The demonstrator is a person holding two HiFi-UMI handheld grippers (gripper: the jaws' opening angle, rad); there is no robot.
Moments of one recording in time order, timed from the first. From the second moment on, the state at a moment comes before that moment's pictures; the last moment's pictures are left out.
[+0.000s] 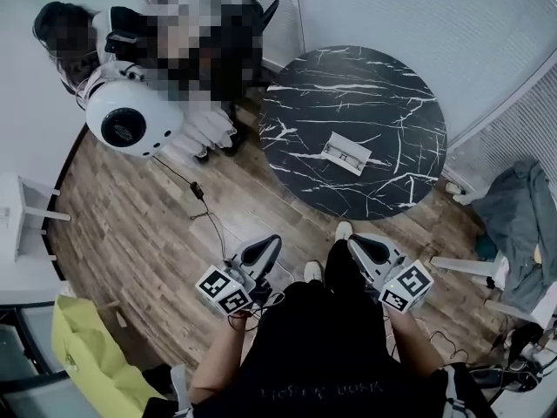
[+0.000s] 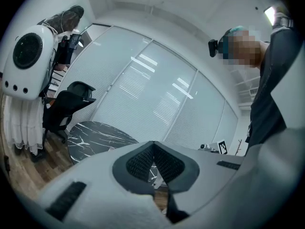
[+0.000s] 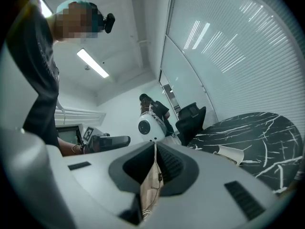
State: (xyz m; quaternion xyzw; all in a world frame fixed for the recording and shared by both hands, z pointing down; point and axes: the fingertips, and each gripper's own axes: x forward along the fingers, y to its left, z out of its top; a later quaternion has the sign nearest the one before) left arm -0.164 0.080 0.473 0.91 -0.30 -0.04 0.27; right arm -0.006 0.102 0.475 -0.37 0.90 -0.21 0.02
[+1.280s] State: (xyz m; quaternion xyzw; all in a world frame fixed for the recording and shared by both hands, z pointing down) left arm -0.074 -0.072 0.471 0.90 -0.35 -0.03 0.26; right arm 0.091 -0.069 0.506 -0.32 0.92 -0.22 -0.02
